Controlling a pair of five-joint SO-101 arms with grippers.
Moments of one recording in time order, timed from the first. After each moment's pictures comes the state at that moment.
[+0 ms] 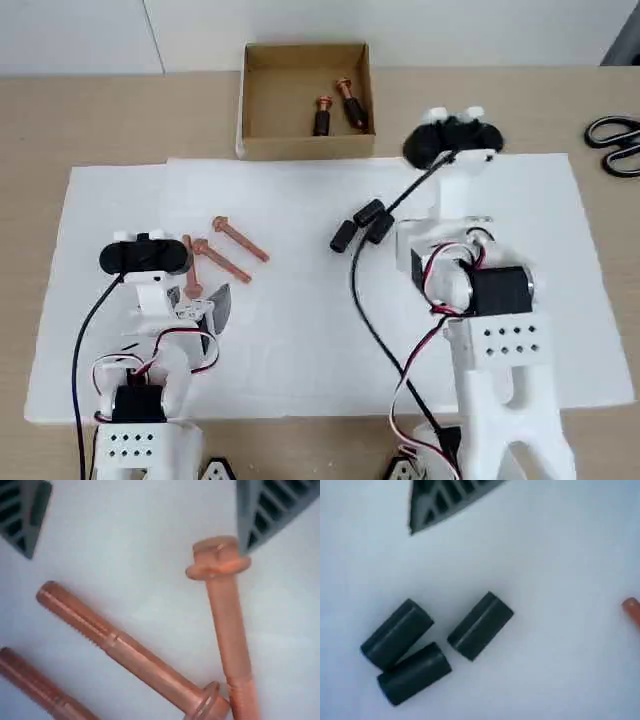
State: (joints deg) left arm -5.5 -81.5 89.8 47.3 8.0; right arm -7.3 -40.7 31.6 66.4 -5.9
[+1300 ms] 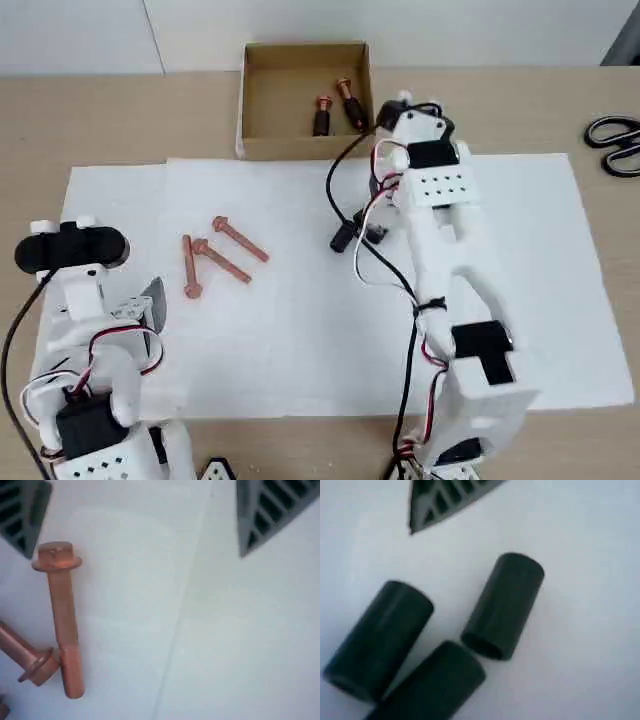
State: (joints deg) left arm -23.3 -81.5 64.5 71.2 -4.4; right arm -12.0 14.9 -10.7 82.4 -20.1
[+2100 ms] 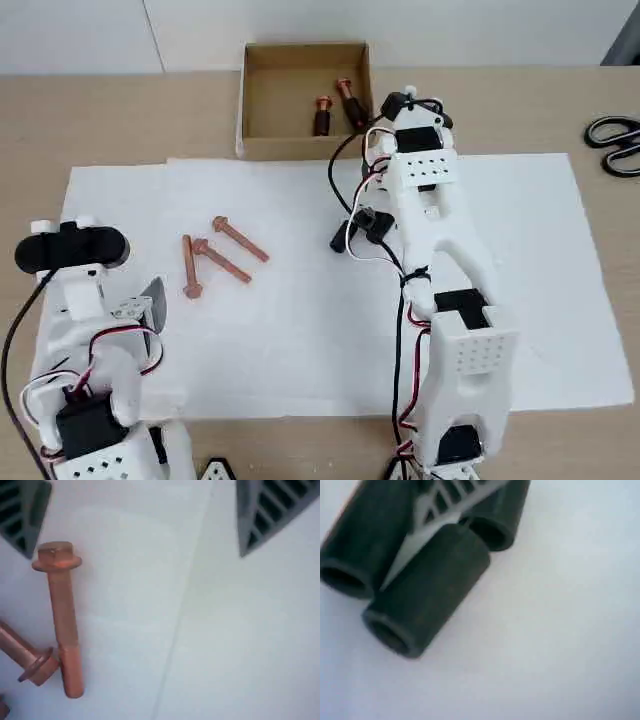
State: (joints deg) left arm -23.3 -81.5 64.5 71.2 -4.4; right arm -12.0 30.6 -23.7 81.3 -27.1
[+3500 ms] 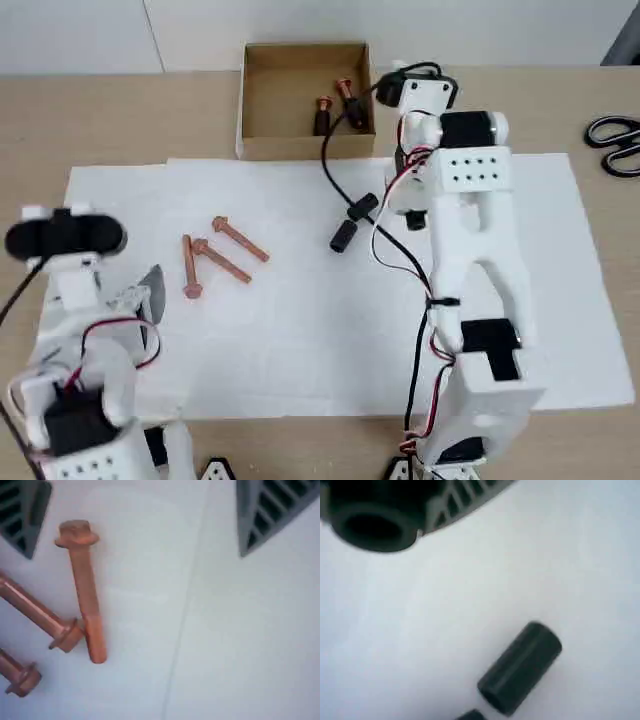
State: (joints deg) left arm -20.5 -74.7 54.0 73.5 -4.4; right arm -8.0 13.4 -24.6 95.6 4.8
